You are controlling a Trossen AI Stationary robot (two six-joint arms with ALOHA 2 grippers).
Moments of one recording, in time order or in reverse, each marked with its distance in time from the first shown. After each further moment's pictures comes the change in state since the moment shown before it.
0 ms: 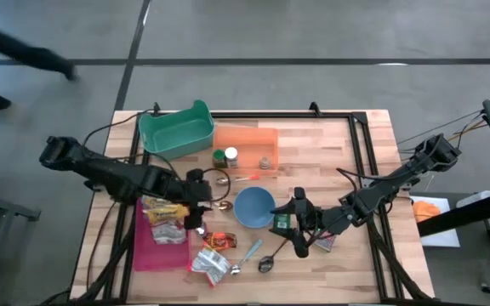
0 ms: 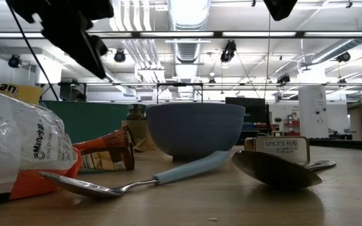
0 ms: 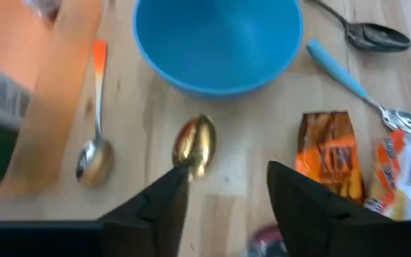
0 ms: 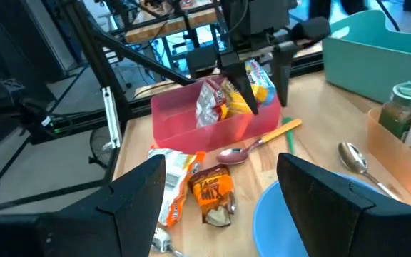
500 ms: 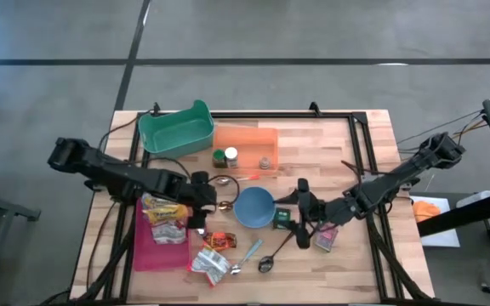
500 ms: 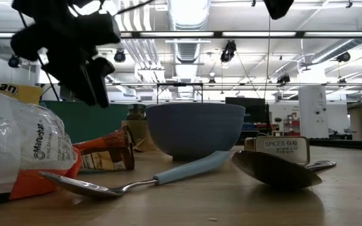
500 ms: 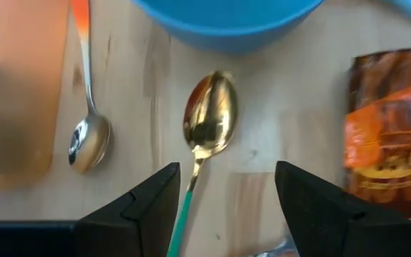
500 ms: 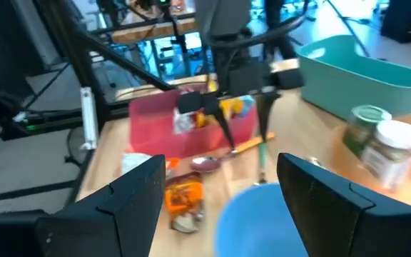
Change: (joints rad) left arm 0.037 0.132 -0.040 0.034 0.008 0.108; right arm -0.039 -0.073 -0.040 -0.026 0.007 -0.101
